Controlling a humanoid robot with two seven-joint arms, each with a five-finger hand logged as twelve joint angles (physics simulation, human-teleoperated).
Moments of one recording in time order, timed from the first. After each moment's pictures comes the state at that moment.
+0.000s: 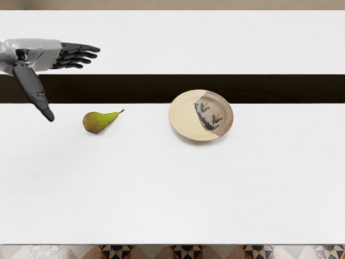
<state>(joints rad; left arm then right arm) -1.30 1.09 -0.25 -1.44 0.57 -0.61 0.03 -0.10 0.00 -0.05 0.13 -0.13 0.15 -0.34</state>
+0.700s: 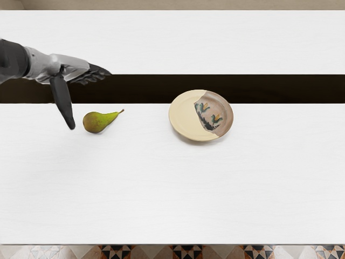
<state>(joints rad) -1.37 0.84 -0.26 -1.48 0.60 -0.43 0.60 -0.10 0.00 -0.05 0.13 -0.13 0.15 -0.34</state>
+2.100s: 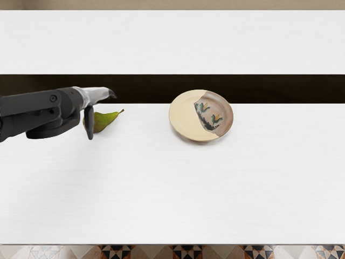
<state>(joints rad) -1.31 0.53 0.12 -1.35 1.04 -0.02 0.61 -0.09 0.00 -0.05 0.13 -0.13 0.15 -0.34</state>
